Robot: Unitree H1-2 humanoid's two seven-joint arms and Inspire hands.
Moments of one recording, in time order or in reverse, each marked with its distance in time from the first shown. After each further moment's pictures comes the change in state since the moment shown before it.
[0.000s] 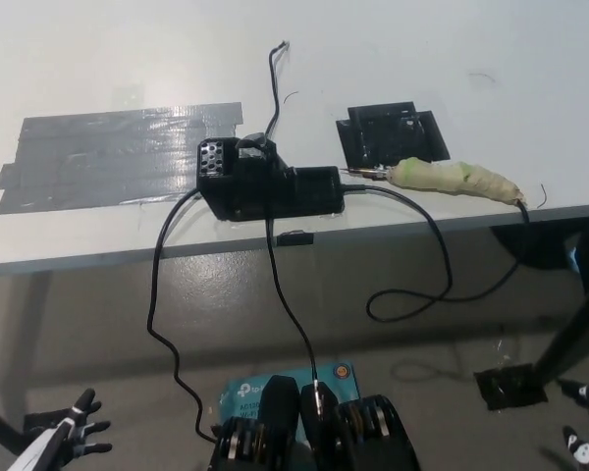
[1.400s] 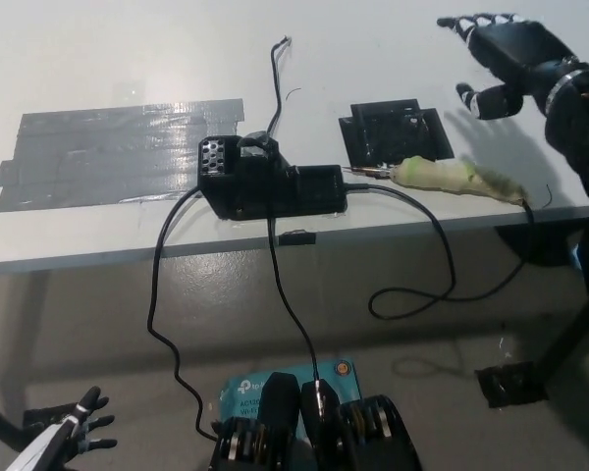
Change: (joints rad) left_arm -0.003 0.014 -0.005 -0.039 0.005 0.005 -0.037; right_arm -1.044 0.102 0.410 0.430 -0.547 -0.029 0.095
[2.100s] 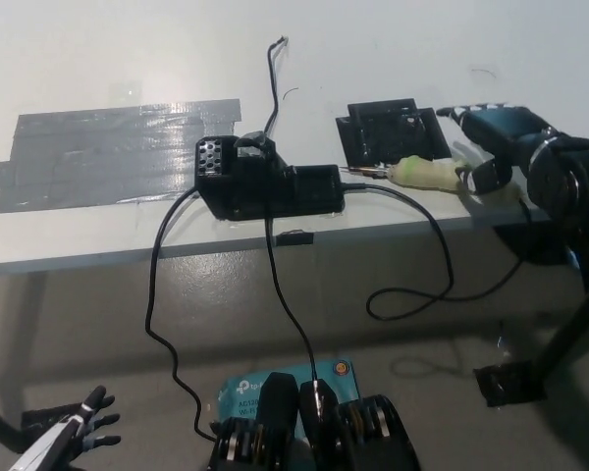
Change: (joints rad) left_arm -0.003 0.000 -0.013 -0.007 0.001 0.000 -0.012; right_arm 0.109 0.035 -0.006 0.064 -0.038 0.010 0.066
